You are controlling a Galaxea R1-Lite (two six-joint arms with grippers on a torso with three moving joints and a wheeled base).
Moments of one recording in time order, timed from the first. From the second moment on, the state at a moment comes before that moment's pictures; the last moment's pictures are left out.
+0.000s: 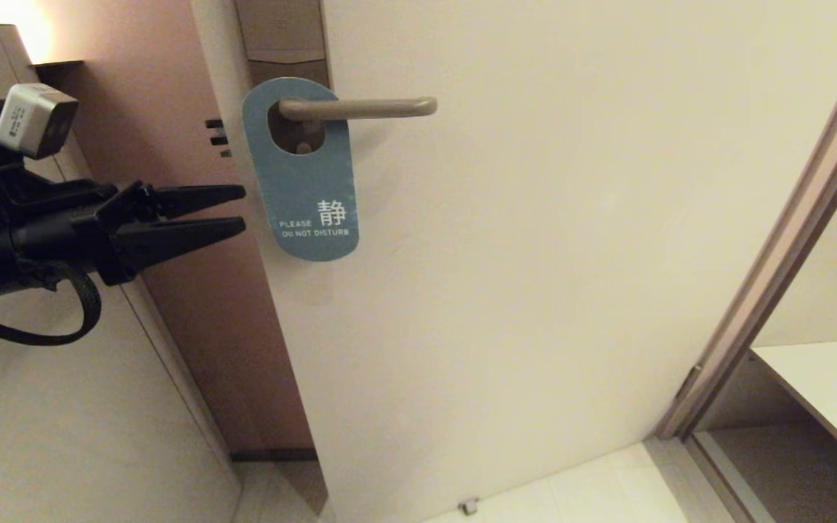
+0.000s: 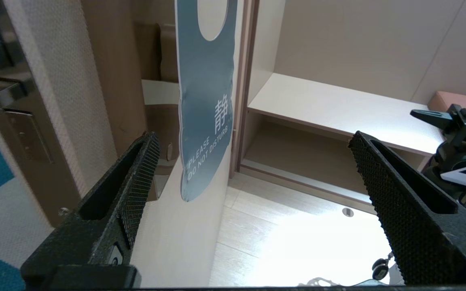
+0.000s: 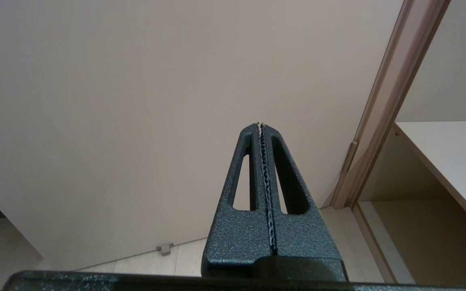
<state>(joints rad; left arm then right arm) 0.04 1.57 -0.86 -0.85 -1.20 -0.19 0.00 0.00 0.00 -0.02 -0.03 0.03</state>
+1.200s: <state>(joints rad) -0.02 1.64 -0.92 -0.85 -1.20 -0.19 0.00 0.00 0.00 -0.02 -0.03 0.03</state>
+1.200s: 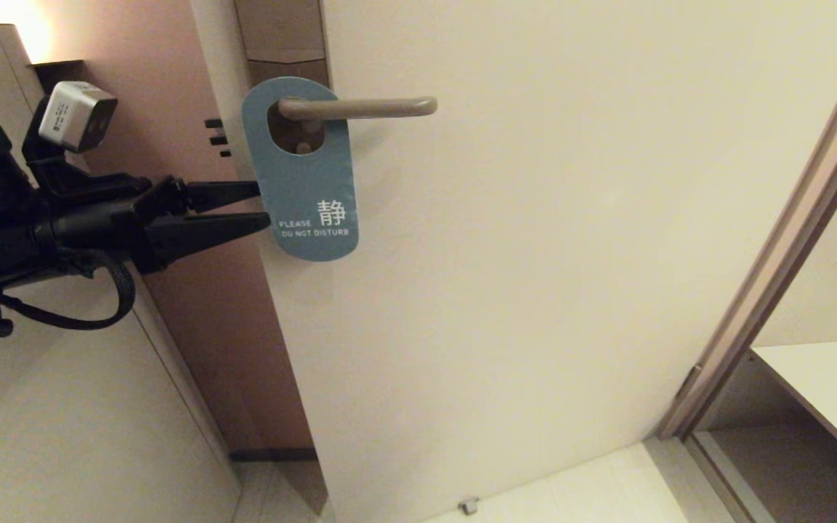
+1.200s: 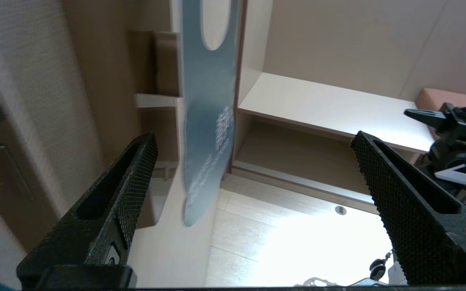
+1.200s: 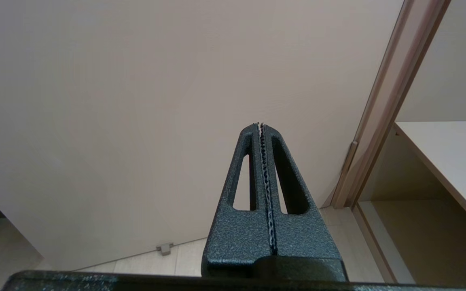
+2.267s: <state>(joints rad) -0.05 1.60 -0.92 -0.85 -1.20 -0.19 0.00 0.00 0.00 -0.02 -0.03 0.03</state>
